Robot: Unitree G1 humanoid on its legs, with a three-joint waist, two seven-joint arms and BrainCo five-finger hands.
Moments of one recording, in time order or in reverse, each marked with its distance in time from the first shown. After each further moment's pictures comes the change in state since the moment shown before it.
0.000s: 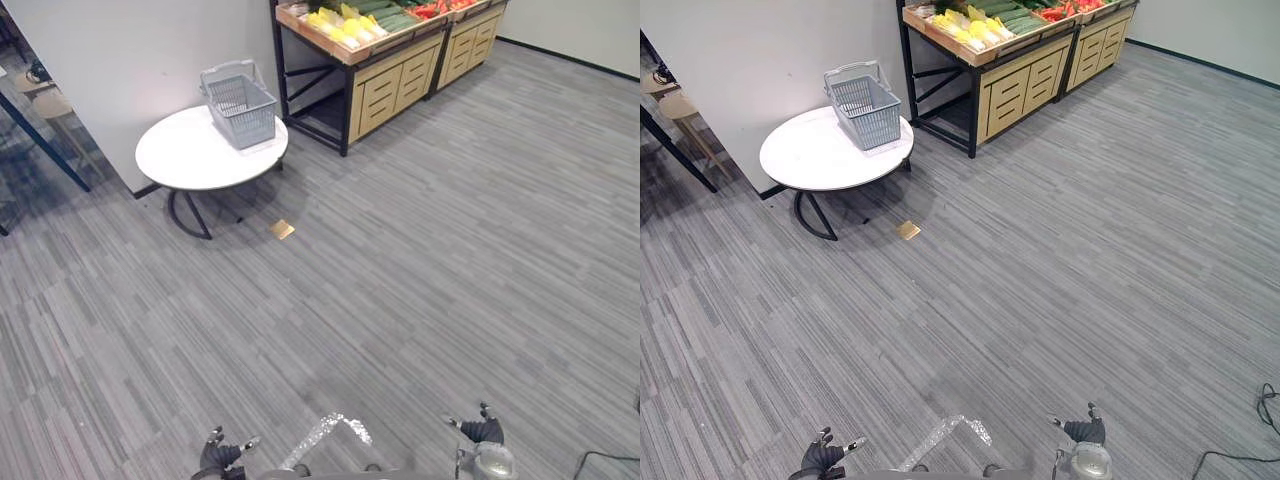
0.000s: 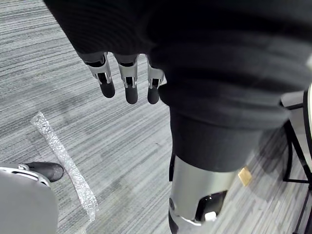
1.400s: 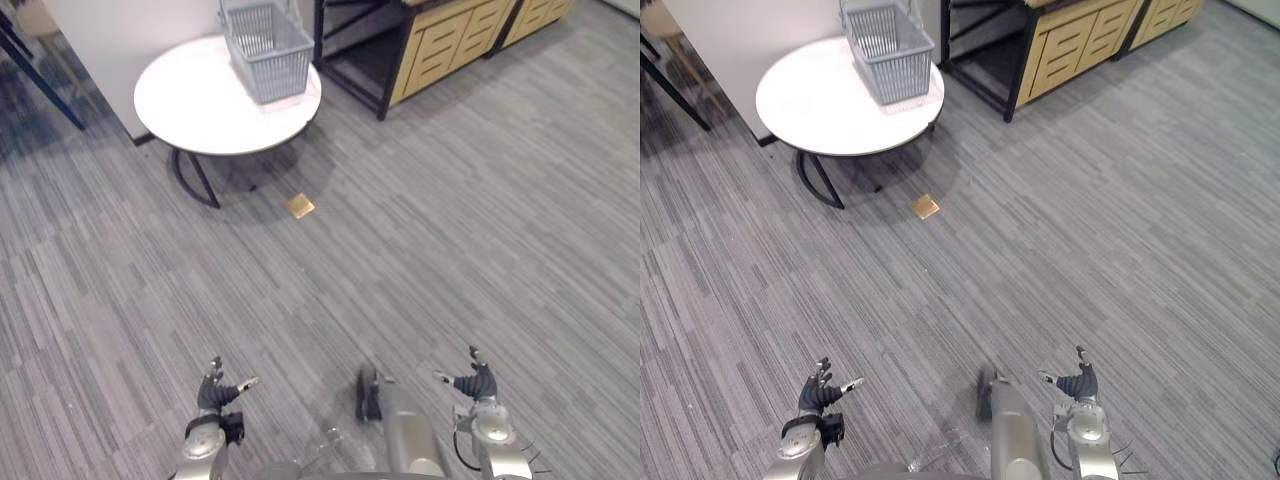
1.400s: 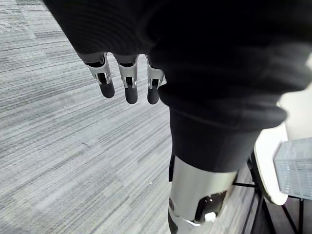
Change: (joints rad) left arm -0.069 0.029 -0.071 -0.260 -0.061 -0.008 0.063; right arm -0.037 -0.048 0.148 -0.275 0.041 0.012 -0.002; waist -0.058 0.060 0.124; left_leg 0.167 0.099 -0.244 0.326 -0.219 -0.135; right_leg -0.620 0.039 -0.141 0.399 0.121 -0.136
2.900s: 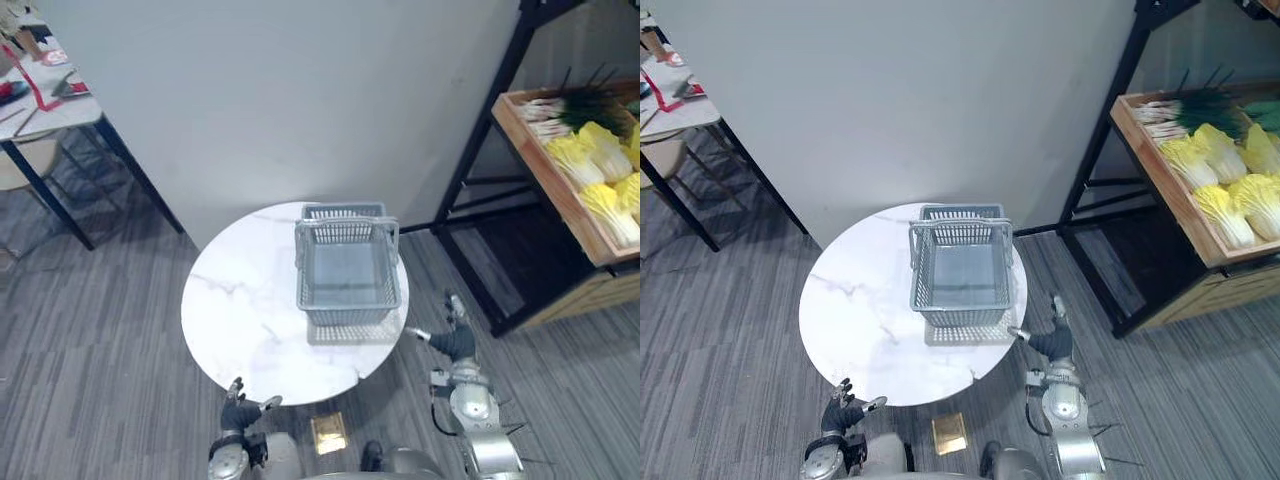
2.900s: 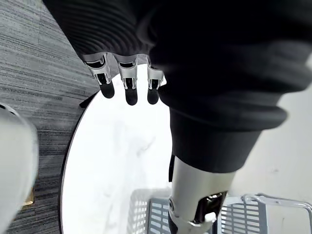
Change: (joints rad) left arm 0.180 -0.107 -0.023 -0.067 0.063 0.009 0.001; right arm 0.070 0.047 0.219 -0.520 -0.073 -0.039 -0.039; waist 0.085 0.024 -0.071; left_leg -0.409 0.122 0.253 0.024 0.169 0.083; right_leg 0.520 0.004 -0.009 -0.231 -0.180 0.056
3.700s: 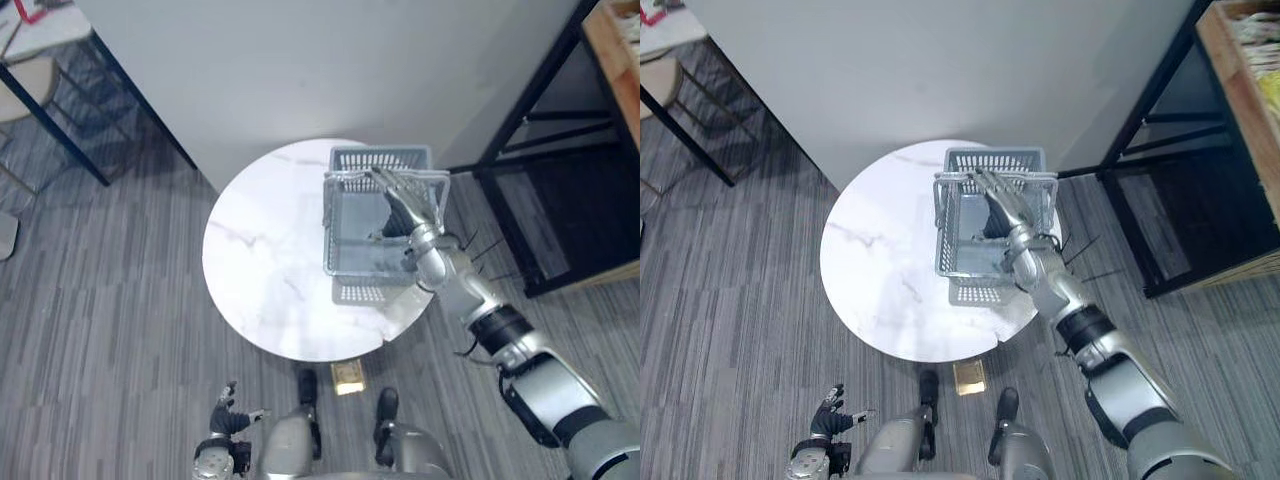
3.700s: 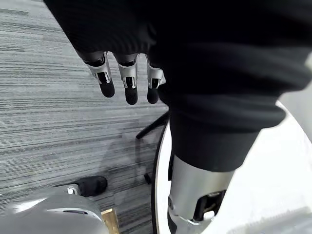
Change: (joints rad) left arm -0.133 0.151 -0.087 0.151 -0.026 -0.054 0.004; right arm -1.052 -0.354 0.428 0.669 -0.395 0.055 -0.048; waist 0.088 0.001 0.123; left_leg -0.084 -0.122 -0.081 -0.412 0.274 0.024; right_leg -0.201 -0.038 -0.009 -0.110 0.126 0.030
